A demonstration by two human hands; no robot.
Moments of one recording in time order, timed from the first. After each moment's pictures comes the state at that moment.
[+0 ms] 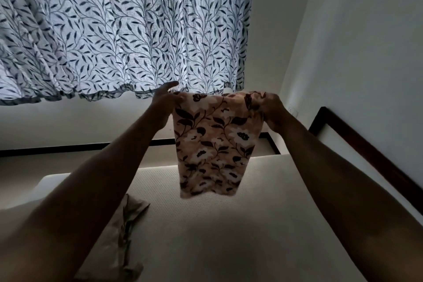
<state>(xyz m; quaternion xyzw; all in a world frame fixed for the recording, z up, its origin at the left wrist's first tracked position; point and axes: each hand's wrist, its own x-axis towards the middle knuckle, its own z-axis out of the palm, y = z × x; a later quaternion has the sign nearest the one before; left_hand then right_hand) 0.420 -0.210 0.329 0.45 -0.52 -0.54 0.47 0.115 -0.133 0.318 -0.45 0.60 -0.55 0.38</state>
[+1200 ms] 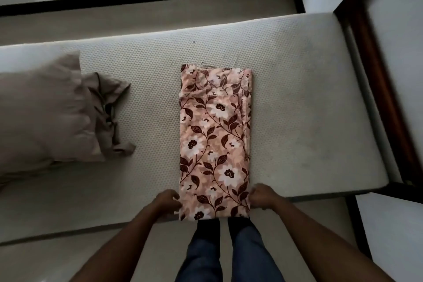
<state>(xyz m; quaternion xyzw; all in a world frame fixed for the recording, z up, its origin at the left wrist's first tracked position) 0.482 0.103 -0.163 0.63 -0.47 -0.55 -0.28 0.157 0.172 -0.166 -0.35 0.71 0.14 0.60</state>
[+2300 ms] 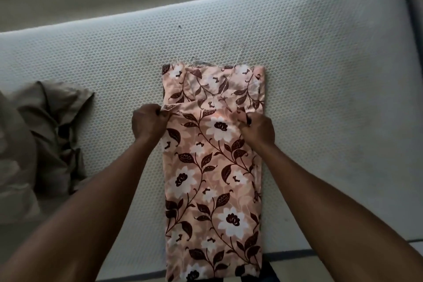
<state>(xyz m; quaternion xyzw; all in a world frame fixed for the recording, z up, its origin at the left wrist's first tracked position) 0.378 -0.210 -0.292 0.75 -0.62 -0.24 0.03 0.105 -0.107 -0.318 -0.41 0.83 -0.13 0.35</state>
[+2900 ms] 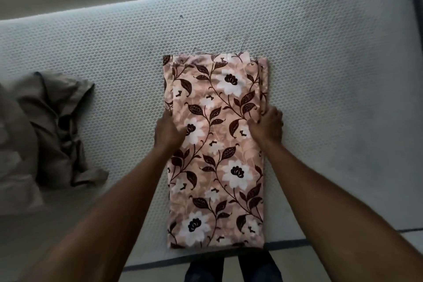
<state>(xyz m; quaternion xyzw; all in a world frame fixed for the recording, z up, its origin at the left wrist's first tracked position) 0.362 -0.155 -0.315 0.74 -0.56 -0.38 -0.02 0.099 -0.094 -0.333 -0.29 0.89 -0.12 0.33</state>
